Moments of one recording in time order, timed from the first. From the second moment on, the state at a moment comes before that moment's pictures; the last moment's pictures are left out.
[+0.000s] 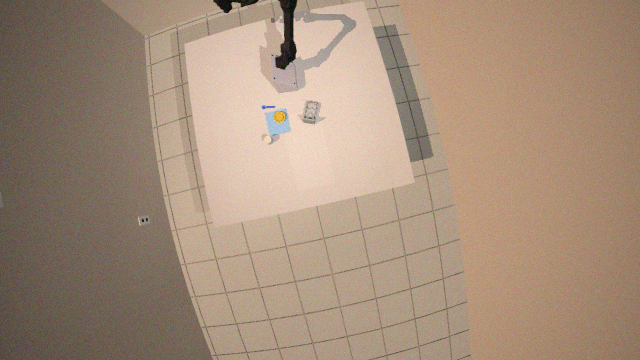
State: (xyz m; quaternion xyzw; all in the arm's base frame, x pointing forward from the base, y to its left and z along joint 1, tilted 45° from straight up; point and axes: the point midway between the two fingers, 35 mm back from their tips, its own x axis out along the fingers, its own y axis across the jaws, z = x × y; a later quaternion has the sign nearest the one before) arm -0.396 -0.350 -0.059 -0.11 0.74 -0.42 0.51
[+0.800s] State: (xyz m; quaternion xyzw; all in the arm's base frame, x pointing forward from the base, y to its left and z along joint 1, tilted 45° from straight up) arm -0.153 -0.449 -0.079 -0.11 0.63 -0.28 0.72
